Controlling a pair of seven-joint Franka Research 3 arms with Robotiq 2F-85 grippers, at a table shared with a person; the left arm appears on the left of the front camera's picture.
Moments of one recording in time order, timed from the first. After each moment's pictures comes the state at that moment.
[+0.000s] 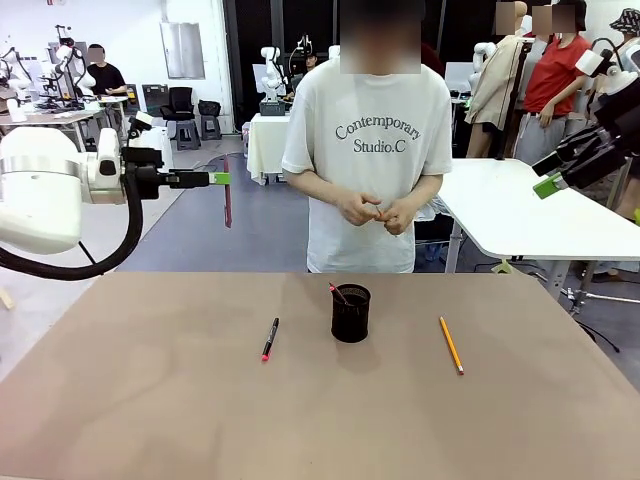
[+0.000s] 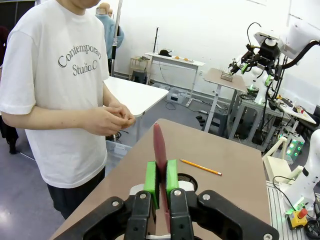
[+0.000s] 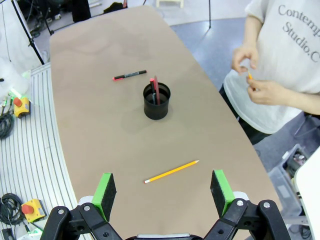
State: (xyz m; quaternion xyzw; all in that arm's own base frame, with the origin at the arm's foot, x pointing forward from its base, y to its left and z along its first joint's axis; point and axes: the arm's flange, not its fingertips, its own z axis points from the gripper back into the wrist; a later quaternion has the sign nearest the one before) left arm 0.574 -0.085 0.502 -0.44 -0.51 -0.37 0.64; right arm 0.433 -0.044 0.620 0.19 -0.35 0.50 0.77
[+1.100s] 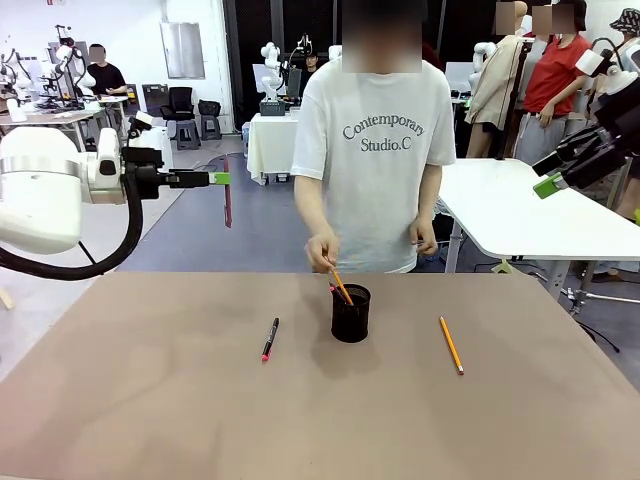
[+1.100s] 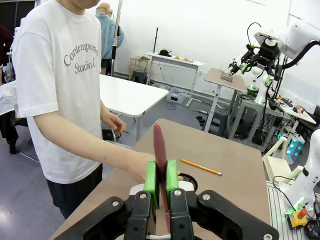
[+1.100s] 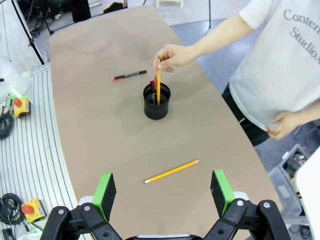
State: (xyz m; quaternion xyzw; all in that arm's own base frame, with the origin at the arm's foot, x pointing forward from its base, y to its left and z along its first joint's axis) left arm 0.574 -0.085 0.502 -0.44 -0.51 -0.37 0.64; right arm 0.433 -0.044 0.620 0.19 -0.35 0.50 0.77
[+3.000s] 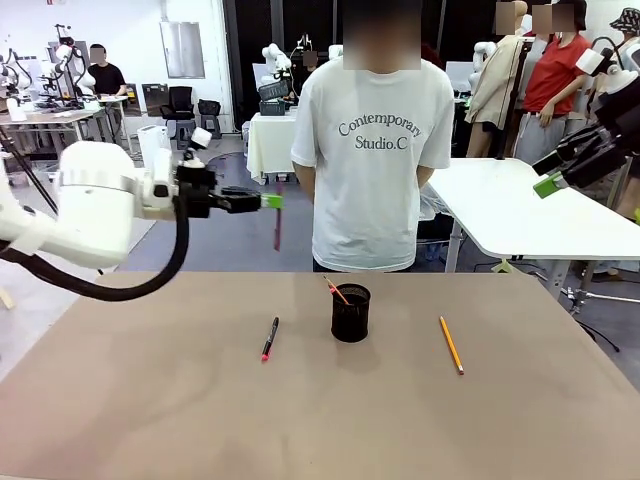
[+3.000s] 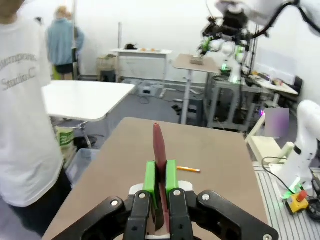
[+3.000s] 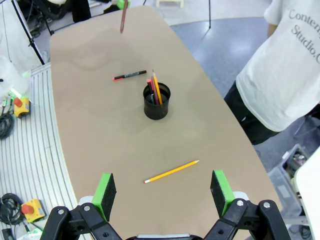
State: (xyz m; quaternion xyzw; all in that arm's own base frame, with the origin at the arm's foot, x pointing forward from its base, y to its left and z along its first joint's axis) left arm 0.548 -0.198 0.472 -0.45 -0.48 -0.47 0.59; right arm 0.433 -0.043 0.620 0.19 -0.35 0.50 0.77
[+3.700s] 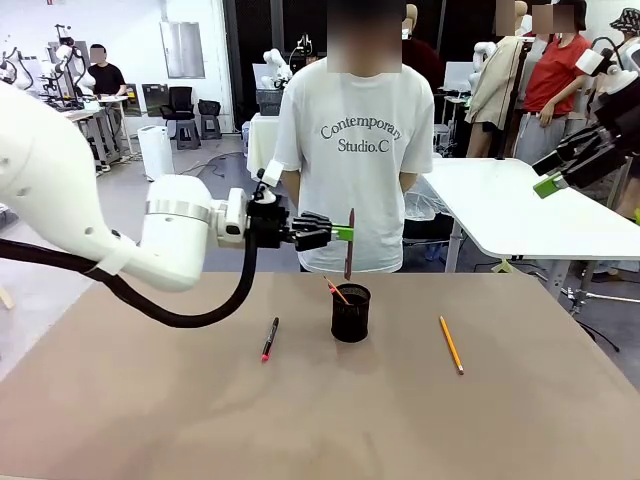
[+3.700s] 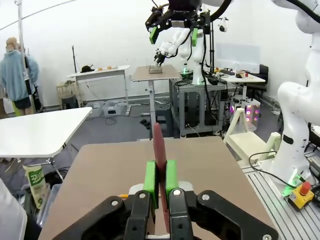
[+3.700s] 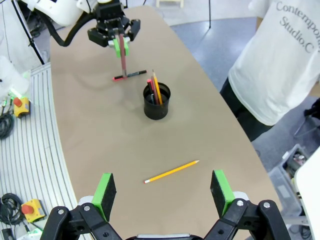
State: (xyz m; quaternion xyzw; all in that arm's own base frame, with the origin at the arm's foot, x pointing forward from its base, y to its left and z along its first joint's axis) left arm 0.548 -0.316 0.418 -0.50 -0.48 -0.53 0.49; right arm 0.433 -0.043 0.620 0.19 -0.35 0.50 0.77
